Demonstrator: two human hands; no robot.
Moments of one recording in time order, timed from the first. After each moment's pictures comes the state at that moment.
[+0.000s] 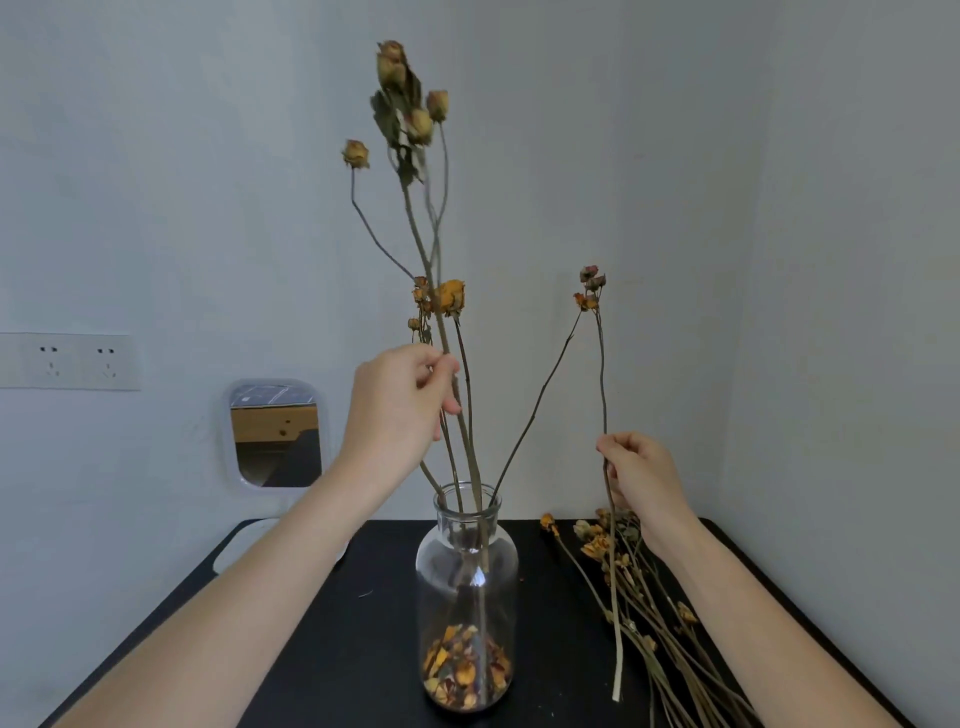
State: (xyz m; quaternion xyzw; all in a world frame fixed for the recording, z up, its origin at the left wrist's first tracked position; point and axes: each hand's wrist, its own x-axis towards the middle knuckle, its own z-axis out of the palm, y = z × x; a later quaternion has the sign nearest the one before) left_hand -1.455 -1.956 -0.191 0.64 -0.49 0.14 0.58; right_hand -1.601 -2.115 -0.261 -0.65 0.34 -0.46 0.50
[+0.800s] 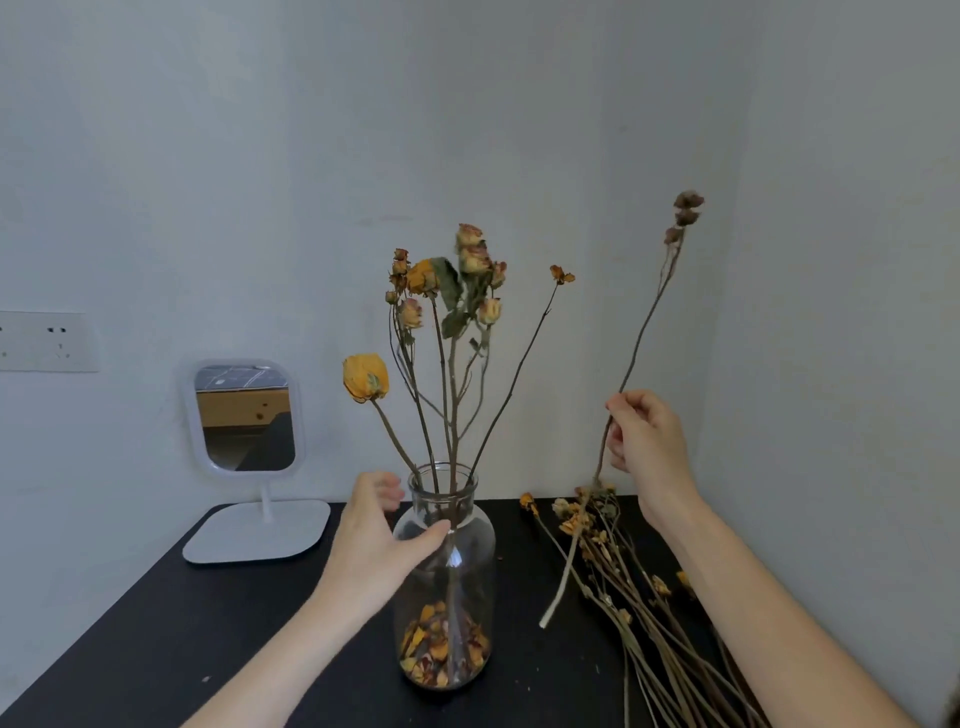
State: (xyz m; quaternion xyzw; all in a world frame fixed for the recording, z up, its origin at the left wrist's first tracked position) left_hand -1.430 -1.959 -0.329 0.73 -0.44 -0.03 0.52; right_hand -1.618 -2.116 -0.254 -0.62 0.28 -0.55 0.49
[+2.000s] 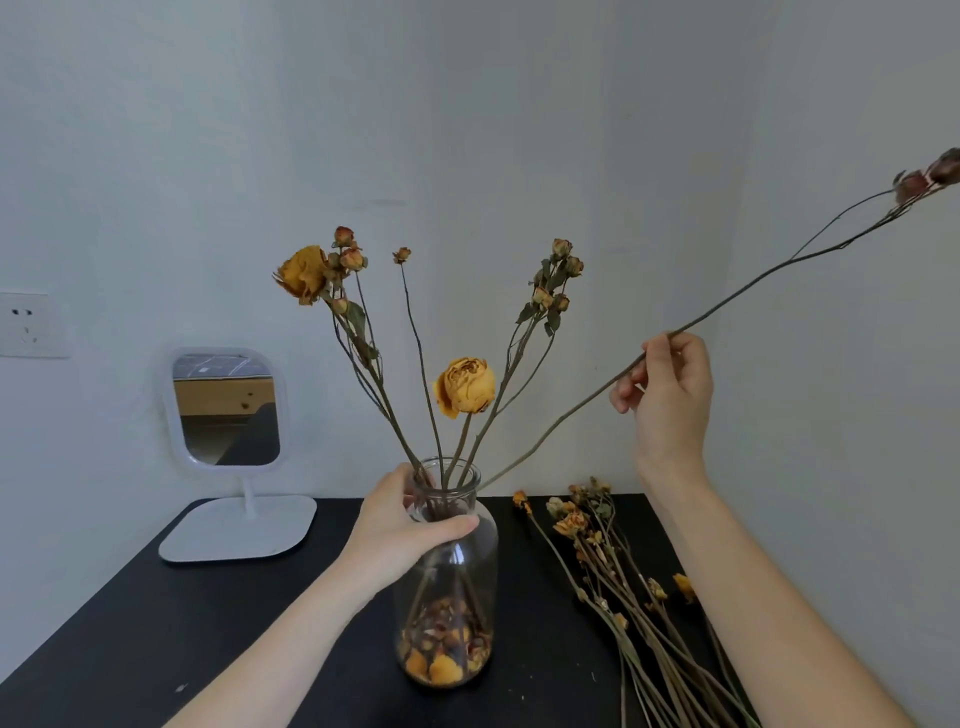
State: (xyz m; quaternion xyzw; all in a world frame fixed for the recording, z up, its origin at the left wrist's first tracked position) left_hand -1.422 -1.997 -0.328 0.70 -0.46 -0.15 0.52; right_hand -1.606 -2.117 -0.226 -0.54 0.14 -0.69 0.45
